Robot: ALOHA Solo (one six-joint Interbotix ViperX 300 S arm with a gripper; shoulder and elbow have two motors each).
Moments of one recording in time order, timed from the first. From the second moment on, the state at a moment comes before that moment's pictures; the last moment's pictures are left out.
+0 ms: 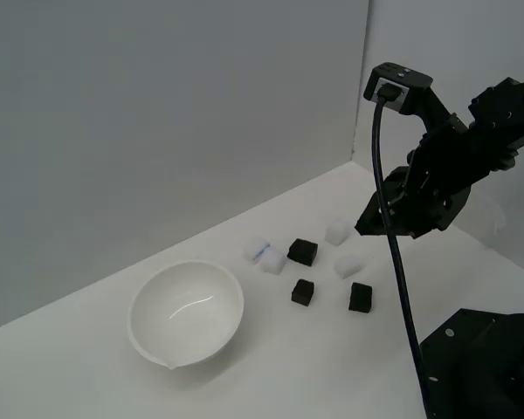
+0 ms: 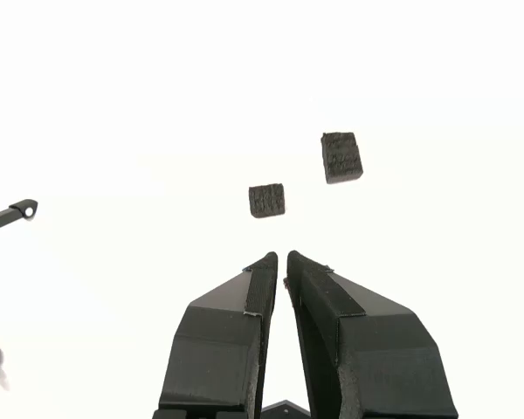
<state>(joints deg) 5.7 138.0 137.8 144.9 145.1 -26.9 58.1 30.1</state>
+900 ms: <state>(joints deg) 5.1 128.5 128.3 147.3 147.3 -16.0 60.6 27.1</state>
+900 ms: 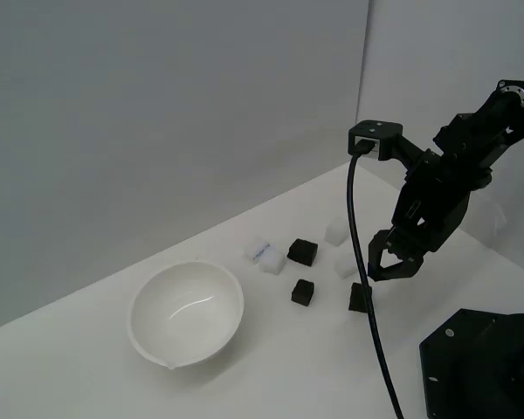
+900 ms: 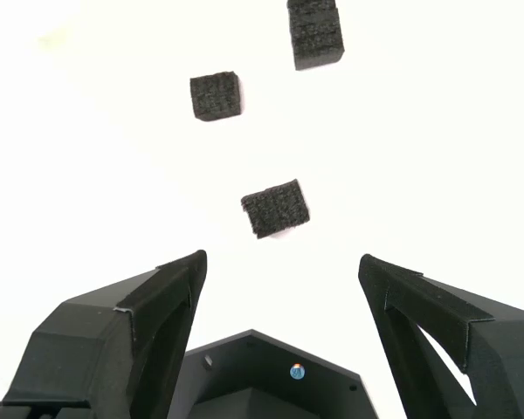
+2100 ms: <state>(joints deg) -1.8 109.6 109.2 147.5 147.5 -17.6 51.2 27.1</state>
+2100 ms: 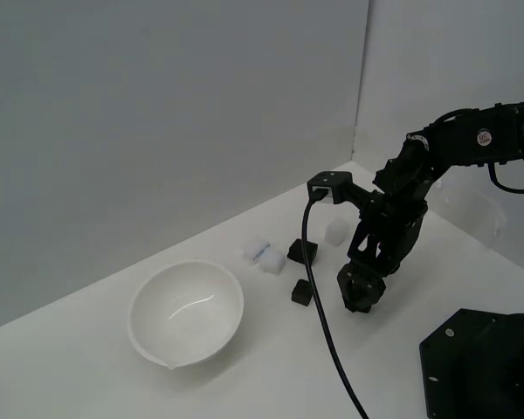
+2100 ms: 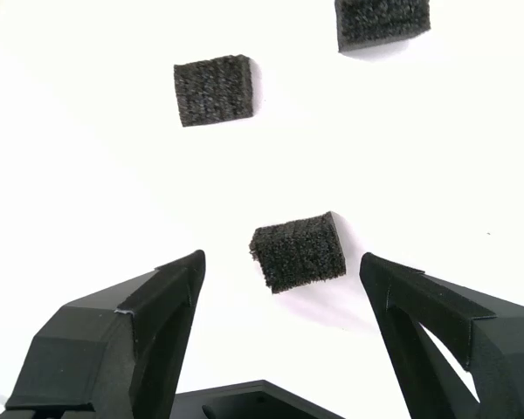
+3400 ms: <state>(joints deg) -3.9 106.4 105.9 146.8 146.8 -17.7 51.7 26.9</state>
